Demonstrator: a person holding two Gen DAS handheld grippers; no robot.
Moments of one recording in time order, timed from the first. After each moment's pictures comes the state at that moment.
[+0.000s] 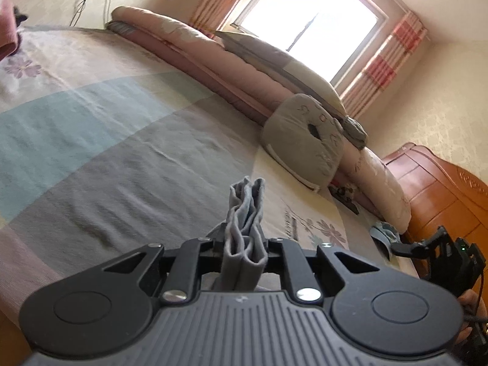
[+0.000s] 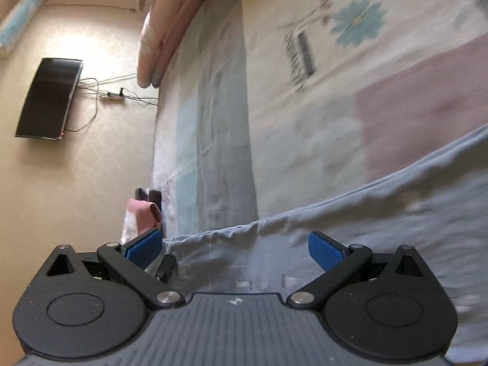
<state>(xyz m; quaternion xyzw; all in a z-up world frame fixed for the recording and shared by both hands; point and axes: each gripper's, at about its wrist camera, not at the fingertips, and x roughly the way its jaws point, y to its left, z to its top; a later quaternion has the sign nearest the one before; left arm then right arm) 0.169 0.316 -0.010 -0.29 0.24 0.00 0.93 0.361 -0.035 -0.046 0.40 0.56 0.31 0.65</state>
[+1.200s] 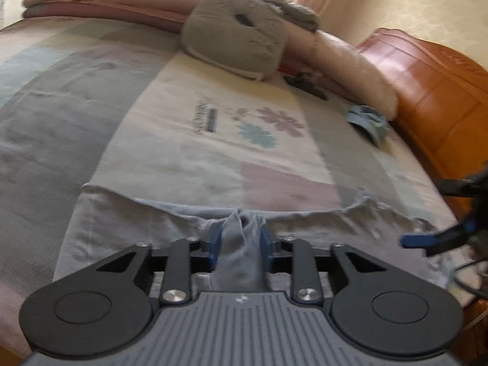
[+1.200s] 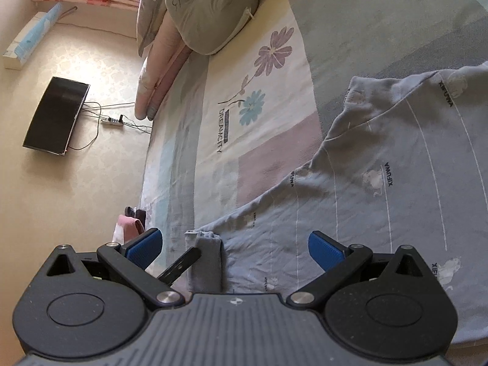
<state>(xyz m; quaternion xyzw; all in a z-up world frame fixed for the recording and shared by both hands) 0.216 0.144 -0.029 -0.16 0.37 -0.09 0.91 0.326 -0.225 -0.052 0.39 0.52 0.29 0.70</state>
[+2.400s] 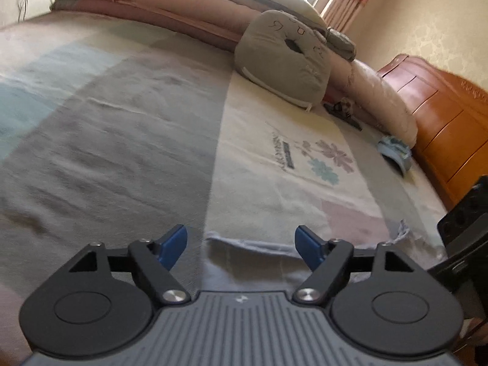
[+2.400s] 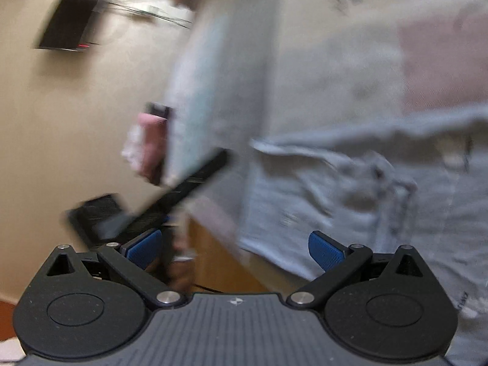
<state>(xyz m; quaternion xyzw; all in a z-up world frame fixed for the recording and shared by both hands) 0.228 0.265 -0.048 -0.18 0.36 -0.05 0.91 0.330 0.002 -0.078 0.29 0.61 0.43 0.60</state>
